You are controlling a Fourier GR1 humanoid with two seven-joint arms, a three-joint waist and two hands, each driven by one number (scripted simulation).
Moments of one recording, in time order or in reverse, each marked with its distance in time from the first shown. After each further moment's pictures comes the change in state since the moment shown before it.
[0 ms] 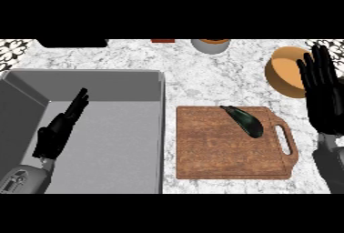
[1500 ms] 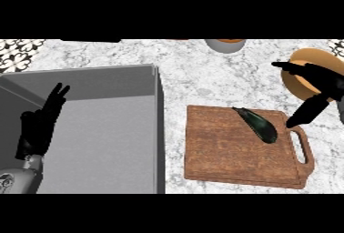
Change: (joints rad) left arm 0.039 -0.070 0.191 -0.108 -0.120 0.099 0.230; right arm -0.348 -0.349 0.355 0.335 0.497 0.556 0.420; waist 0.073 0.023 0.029
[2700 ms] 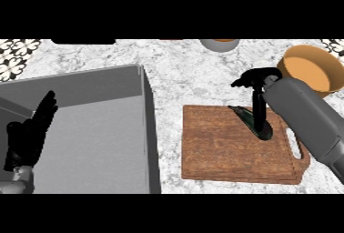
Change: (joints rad) left arm 0.086 -0.020 0.070 -0.066 -0.021 -0.051 0.014; right arm -0.307 0.339 0.154 0.391 0.137 0.467 0.287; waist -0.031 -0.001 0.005
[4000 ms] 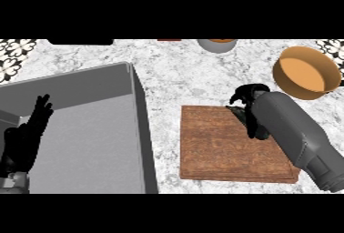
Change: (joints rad) left arm 0.044 -0.027 0.047 -0.052 -0.079 -0.038 0.021; right arm 0.038 0.122 -0.034 0.205 0.309 -0.045 -0.184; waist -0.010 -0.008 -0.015
